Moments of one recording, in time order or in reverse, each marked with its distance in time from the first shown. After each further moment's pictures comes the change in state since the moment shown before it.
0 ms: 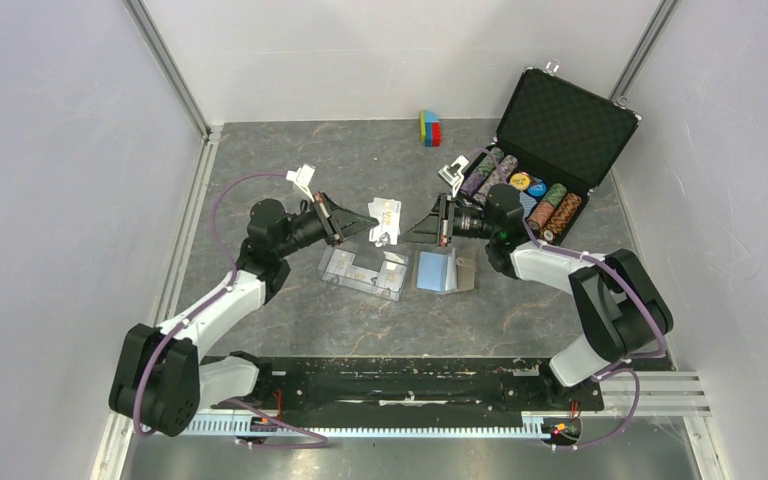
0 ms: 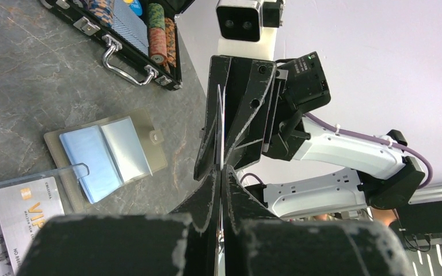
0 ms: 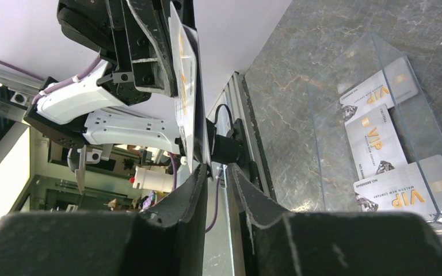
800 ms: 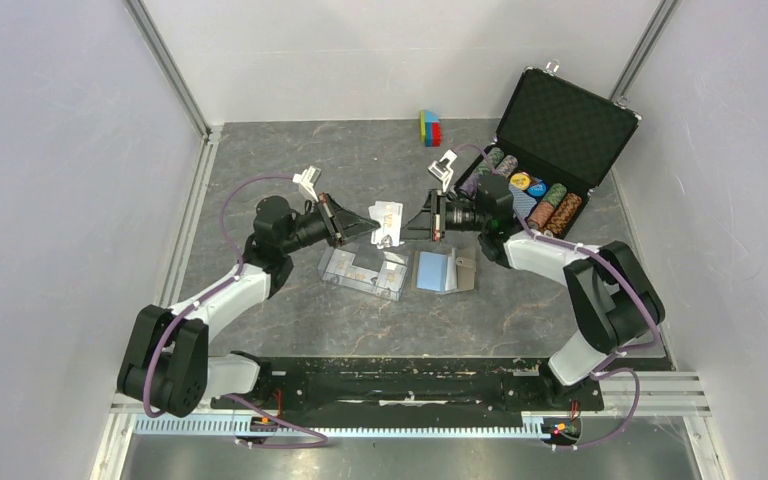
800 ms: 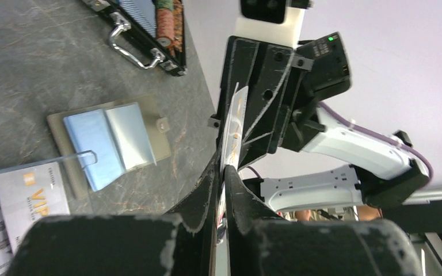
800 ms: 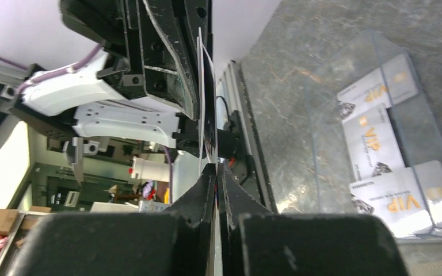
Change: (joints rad) left arm 0.012 0.098 0.001 0.054 0.076 -0.058; right arm 0.018 0.062 0.071 -0.023 -0.025 0.005
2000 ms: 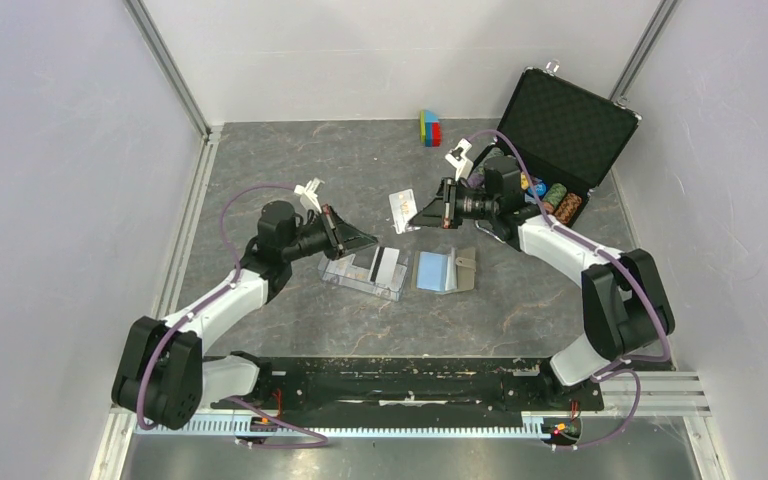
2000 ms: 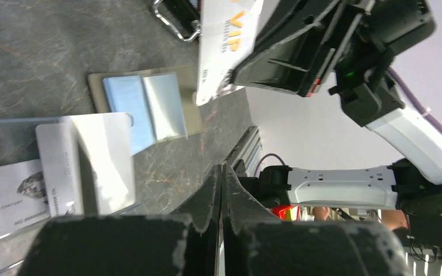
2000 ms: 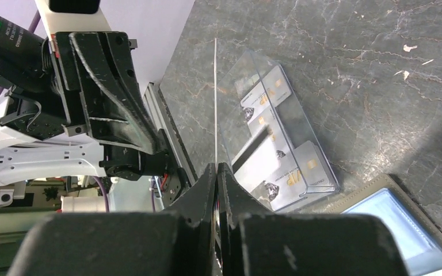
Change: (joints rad) left arm -0.009 -0.058 -0.013 -0.237 -0.053 0.120; right arm -0.088 -0.054 0.167 -0.610 0.167 -0.420
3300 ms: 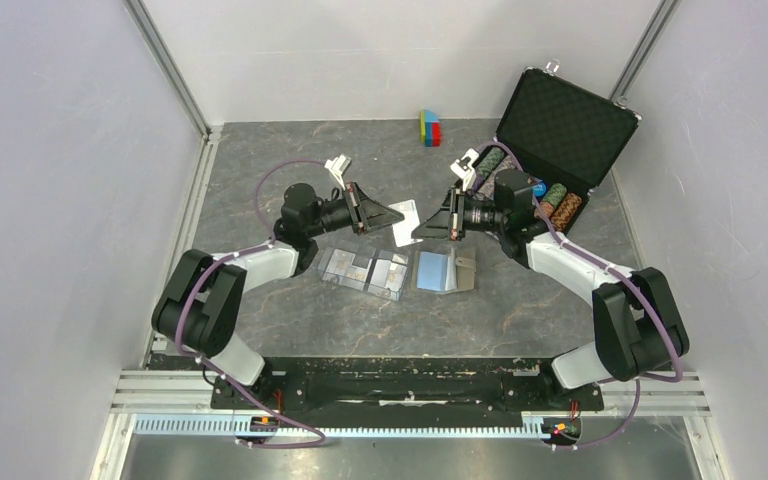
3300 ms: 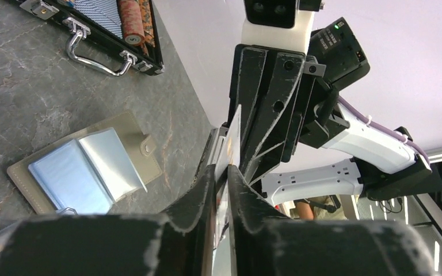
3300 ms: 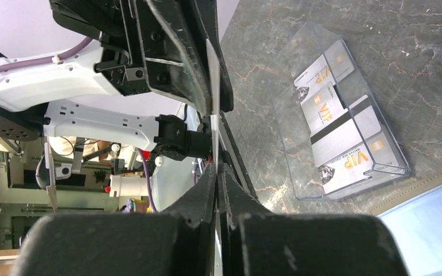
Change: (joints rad) left arm -0.056 0.373 0.151 0.499 0.118 -0.143; right arm 0.000 -0.111 -0.142 0.151 -0.117 0.179
